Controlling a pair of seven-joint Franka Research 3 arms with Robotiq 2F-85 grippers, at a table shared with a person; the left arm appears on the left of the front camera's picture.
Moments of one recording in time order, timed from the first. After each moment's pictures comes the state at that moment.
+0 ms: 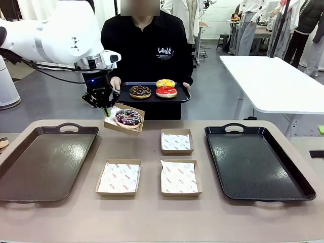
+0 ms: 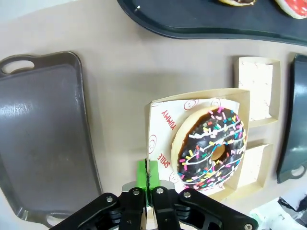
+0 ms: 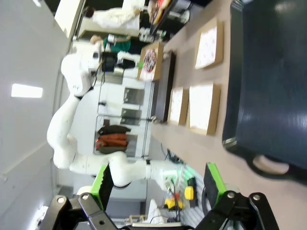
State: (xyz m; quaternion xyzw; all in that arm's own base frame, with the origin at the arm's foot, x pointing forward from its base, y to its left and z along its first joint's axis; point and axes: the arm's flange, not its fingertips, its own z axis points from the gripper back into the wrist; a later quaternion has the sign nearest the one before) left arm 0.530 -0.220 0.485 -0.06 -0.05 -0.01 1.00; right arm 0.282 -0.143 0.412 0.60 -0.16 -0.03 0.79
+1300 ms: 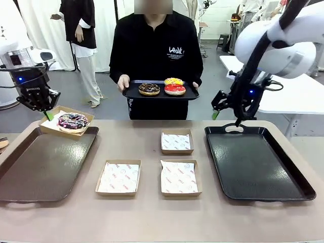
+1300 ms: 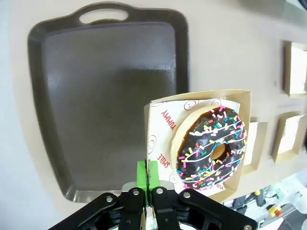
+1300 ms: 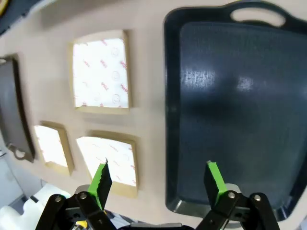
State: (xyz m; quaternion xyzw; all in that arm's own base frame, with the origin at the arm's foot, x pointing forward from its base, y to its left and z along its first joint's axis) left arm 0.491 -0.045 0.493 -0.04 -0.02 -0.01 1.00; right arm 0.510 0.124 0.452 0.15 -0.02 0.00 0.99
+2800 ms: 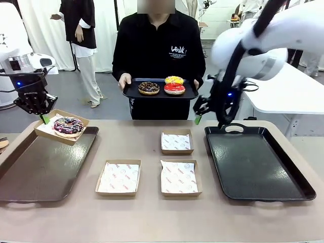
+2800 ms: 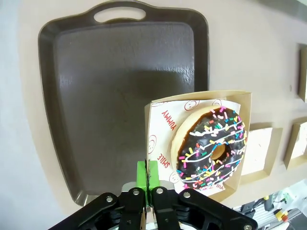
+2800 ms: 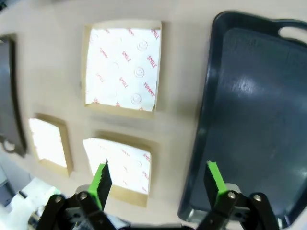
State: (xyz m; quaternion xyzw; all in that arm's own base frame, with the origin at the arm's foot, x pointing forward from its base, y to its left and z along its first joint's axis) left arm 0.498 -0.032 0.477 -0.02 -0.02 0.00 1.00; right arm 0.525 0.197 0.429 0.12 0.01 0.05 0.99
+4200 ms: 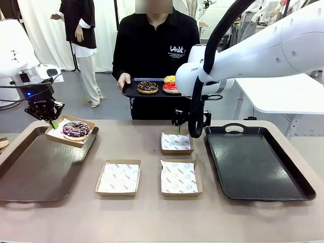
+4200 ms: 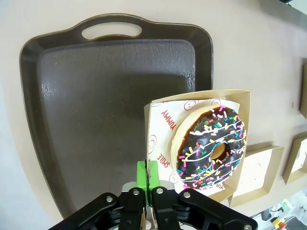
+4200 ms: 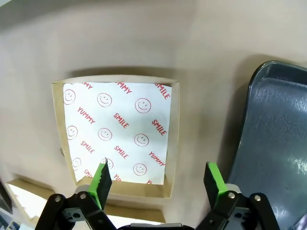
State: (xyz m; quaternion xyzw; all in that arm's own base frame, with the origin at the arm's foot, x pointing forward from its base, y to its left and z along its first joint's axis) left arm 0.523 -0.030 0.436 -0.05 -0.03 0.00 1.00; right arm 0.586 0.270 0.359 0.03 0.00 0.02 1.00
